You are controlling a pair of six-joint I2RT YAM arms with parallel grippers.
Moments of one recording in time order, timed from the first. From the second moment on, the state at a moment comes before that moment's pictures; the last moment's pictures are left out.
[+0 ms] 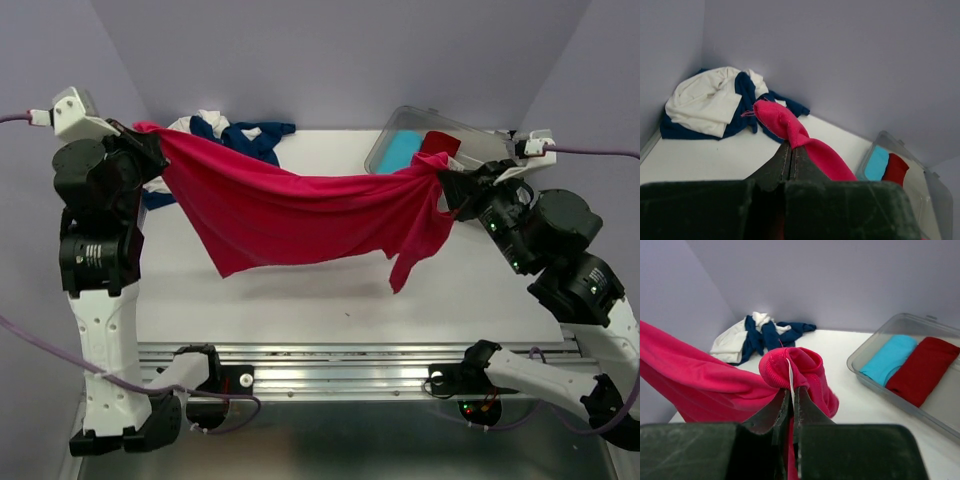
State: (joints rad) left arm 0.03 1.03 1.63 -0.66 -0.08 -0.47; right arm 0.77 0.86 1.41 -0.47 0.45 0.24
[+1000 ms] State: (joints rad) left arm 0.03 1.59 1.31 -0.49 -0.08 -0.44; right arm 0.53 1.50 1.29 -0.39 0.13 0.13
